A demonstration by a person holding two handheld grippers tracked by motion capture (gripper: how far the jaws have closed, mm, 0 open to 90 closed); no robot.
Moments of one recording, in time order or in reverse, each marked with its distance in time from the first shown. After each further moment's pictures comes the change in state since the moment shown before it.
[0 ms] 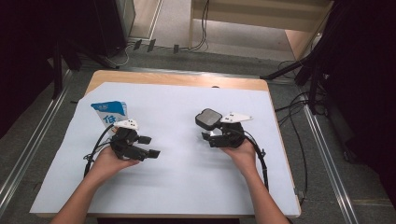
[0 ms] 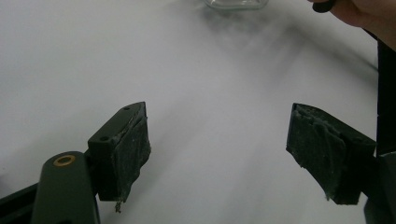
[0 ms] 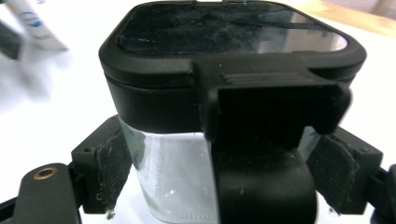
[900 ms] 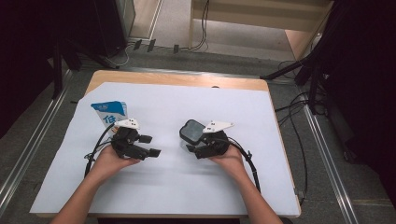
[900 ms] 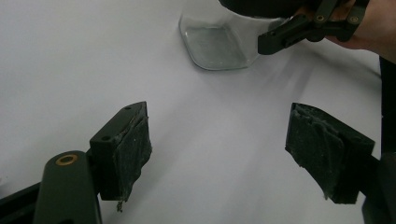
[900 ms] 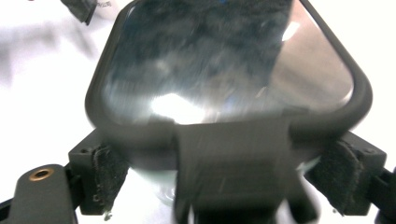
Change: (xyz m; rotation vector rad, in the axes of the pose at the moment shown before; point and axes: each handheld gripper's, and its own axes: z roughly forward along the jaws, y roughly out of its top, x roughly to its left) left arm 0.002 0.002 0.002 -0.006 0.000 0.014; right arm 0.032 -0.010 0.026 0.044 0.134 -0.114
